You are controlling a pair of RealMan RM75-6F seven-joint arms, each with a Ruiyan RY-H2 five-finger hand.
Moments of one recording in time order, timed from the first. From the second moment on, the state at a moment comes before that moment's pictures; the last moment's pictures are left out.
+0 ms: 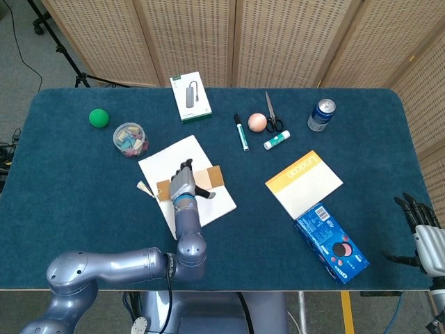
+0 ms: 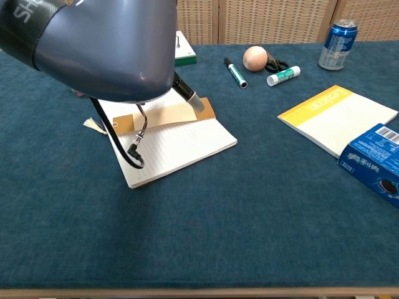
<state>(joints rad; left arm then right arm) -1.26 -1.99 -0.84 -1.30 -0.12 1.42 0.69 0.10 -0.98 0.07 -1.65 -1.45 1.35 0.28</state>
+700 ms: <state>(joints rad) -0.92 -1.57 -0.63 -1.69 0.03 0.87 0.71 0.11 -0.98 0.06 -1.66 -1.45 1.34 0.25</state>
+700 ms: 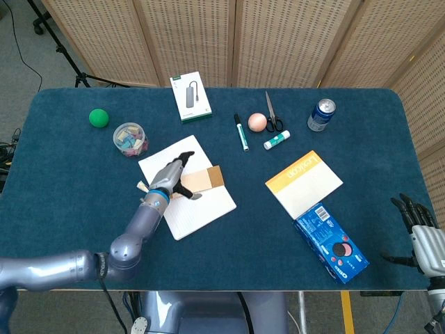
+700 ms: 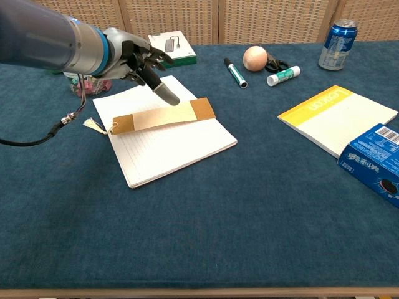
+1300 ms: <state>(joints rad) -0.72 -1.35 -0.40 -1.79 0.45 0.51 0.46 0.11 -0.98 0.06 -1.66 -1.45 1.33 0.25</state>
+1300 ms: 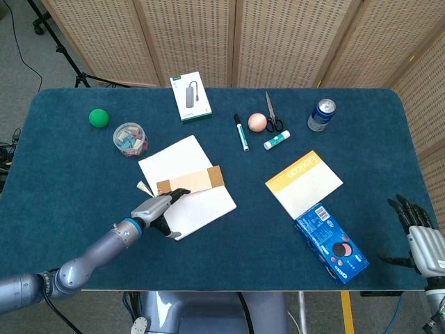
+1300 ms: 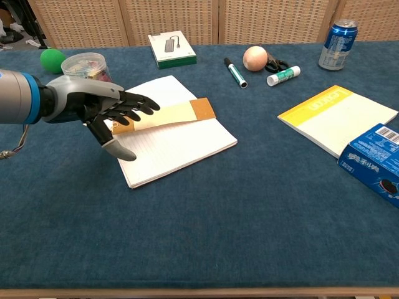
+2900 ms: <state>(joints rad) -0.97 -1.27 -0.13 -1.83 0.45 0.63 0.22 0.12 -0.97 0.04 -1.68 -1.45 1.32 0.24</state>
